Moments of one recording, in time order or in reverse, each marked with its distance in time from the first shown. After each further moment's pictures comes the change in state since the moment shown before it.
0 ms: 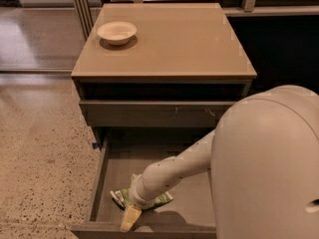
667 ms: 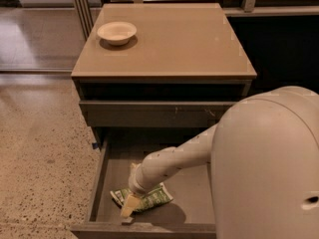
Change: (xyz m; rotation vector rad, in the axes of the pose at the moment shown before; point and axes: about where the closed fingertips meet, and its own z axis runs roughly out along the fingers) arm -0.013 -0.038 -0.006 0.043 -0.012 -0.030
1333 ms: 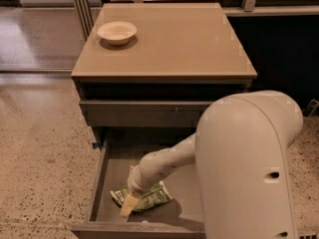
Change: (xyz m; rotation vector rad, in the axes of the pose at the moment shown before) arm 0.010 -0.009 0.036 -0.036 0.009 0.006
